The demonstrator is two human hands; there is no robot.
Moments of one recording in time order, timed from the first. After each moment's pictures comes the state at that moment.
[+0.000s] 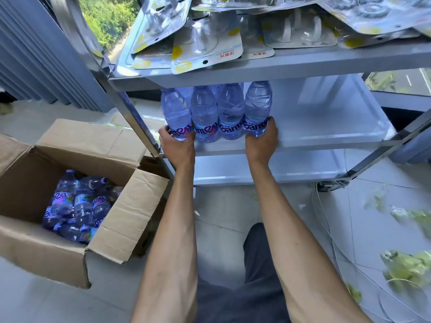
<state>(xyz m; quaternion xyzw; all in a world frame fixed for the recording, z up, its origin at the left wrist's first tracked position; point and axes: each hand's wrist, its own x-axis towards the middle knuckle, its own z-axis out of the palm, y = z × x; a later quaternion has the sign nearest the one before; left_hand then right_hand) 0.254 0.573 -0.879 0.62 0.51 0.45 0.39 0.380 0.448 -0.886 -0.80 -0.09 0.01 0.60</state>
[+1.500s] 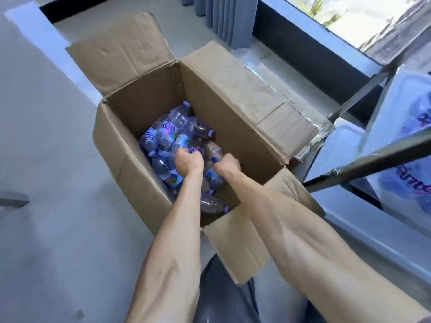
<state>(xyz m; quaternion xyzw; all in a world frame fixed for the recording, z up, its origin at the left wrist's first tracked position) -0.069 0.805 -1.028 0.33 0.83 0.27 0.35 0.032 0.785 -1.039 -0.80 -0.42 0.42 0.08</state>
